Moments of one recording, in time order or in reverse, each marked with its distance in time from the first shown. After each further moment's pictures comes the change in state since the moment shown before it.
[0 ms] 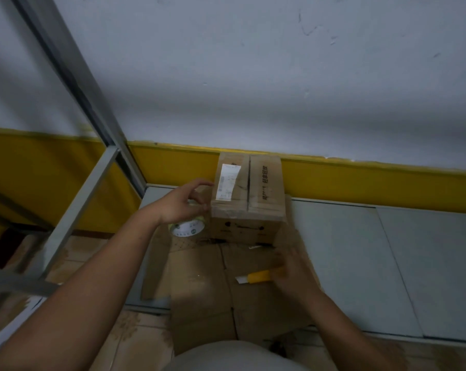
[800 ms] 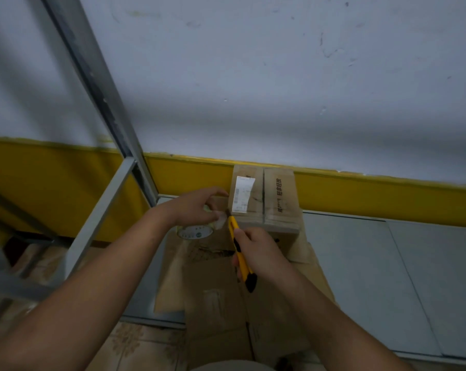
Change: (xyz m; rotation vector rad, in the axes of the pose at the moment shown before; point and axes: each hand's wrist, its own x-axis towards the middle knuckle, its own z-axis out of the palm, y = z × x) left_hand -0.004 0.018 -0.030 0.217 -0.074 0.032; right_hand -0.022 -0.207 -0.039 0.434 -0.171 -0.067
